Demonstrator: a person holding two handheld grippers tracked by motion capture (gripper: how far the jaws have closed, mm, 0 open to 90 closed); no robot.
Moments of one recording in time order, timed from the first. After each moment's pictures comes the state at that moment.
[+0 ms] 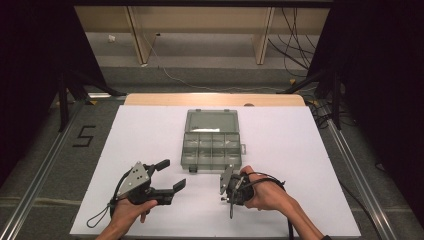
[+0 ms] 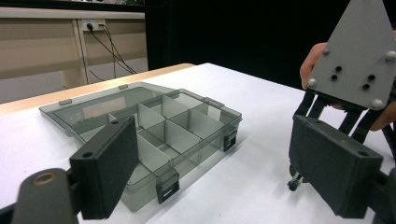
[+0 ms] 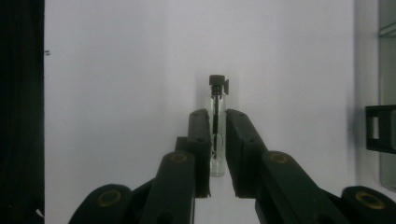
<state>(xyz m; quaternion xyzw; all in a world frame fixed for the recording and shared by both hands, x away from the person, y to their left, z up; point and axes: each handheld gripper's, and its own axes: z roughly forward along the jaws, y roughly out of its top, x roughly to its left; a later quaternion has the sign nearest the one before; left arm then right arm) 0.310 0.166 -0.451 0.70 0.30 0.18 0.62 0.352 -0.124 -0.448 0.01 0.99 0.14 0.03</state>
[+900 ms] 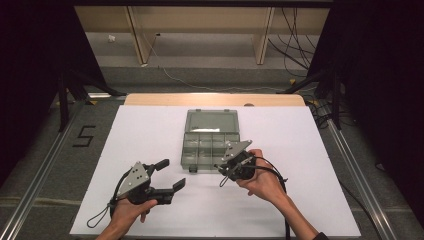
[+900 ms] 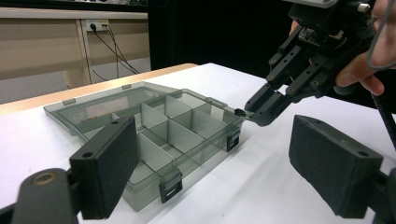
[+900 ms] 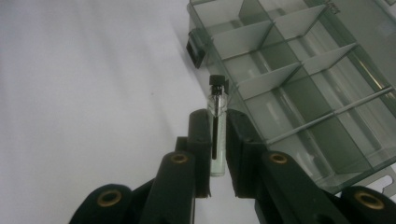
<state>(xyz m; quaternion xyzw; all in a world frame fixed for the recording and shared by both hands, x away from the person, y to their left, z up) 0.310 0.166 -0.451 0.70 0.30 0.18 0.62 0.379 -0.130 -0.414 0.19 0.92 0.31 0.12</state>
